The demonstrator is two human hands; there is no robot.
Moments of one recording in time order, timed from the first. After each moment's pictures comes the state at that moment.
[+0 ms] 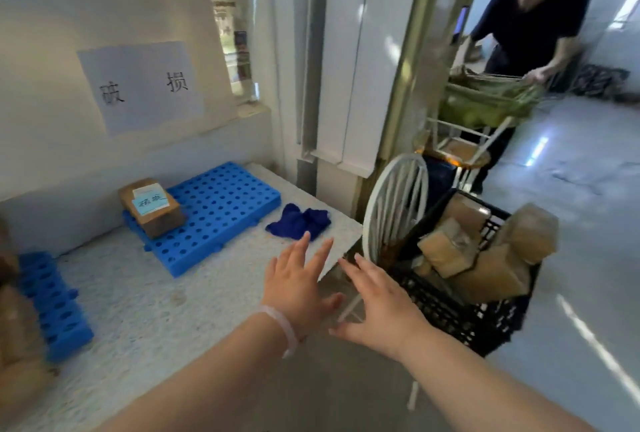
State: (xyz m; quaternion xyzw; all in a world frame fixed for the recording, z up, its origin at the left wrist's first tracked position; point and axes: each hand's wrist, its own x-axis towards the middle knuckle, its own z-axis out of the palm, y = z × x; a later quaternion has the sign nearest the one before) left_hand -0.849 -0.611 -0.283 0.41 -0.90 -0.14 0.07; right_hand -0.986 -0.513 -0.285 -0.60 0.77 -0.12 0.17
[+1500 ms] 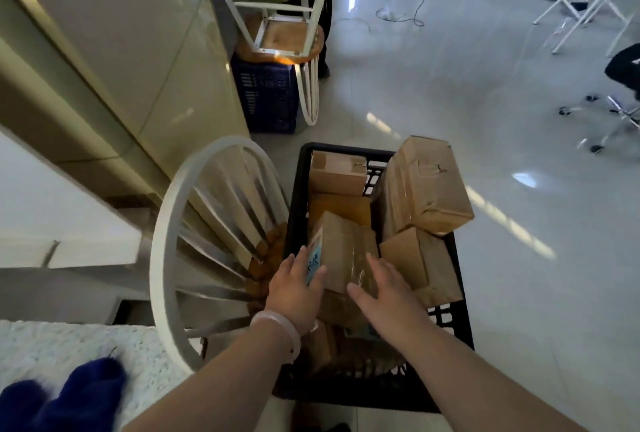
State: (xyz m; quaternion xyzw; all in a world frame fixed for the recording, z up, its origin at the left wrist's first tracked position) left_hand -1.328 -0.751 -0.460 0.33 -0.85 -0.38 -0.17; right_hand -1.374 -0.591 -0.434 -0.06 0.89 -0.28 0.34
